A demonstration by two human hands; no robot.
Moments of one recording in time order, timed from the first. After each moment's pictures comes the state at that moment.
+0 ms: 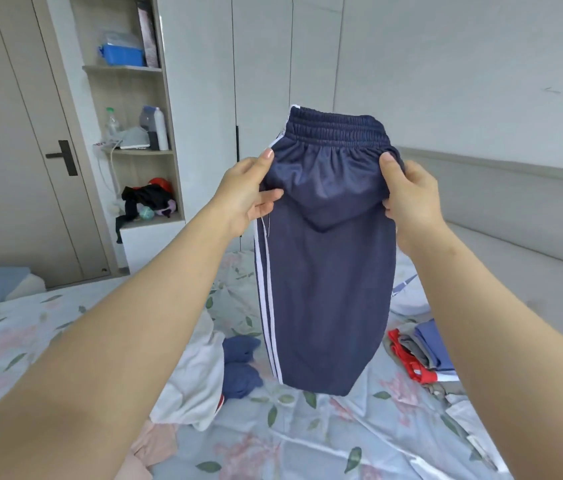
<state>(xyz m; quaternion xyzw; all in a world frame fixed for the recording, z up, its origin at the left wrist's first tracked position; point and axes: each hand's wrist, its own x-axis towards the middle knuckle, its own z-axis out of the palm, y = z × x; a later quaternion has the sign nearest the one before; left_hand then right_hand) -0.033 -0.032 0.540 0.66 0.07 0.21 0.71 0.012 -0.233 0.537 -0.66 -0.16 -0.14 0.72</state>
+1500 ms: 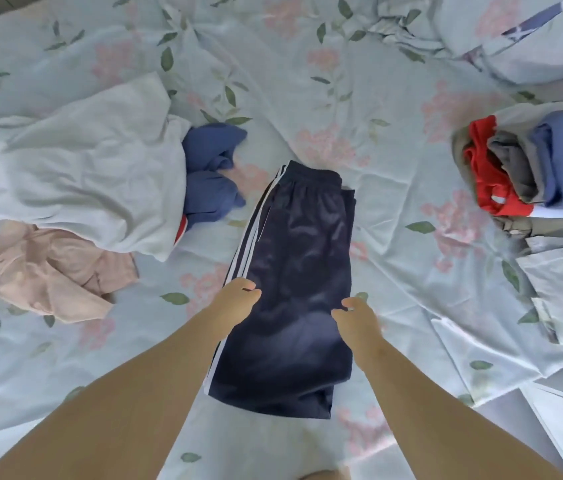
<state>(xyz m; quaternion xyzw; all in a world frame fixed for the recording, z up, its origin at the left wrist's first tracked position) 0.035 -0.060 0.022 0.72 0.45 -0.29 0.45 0.094 -0.254 0.010 -0.79 0.20 0.43 0.39</state>
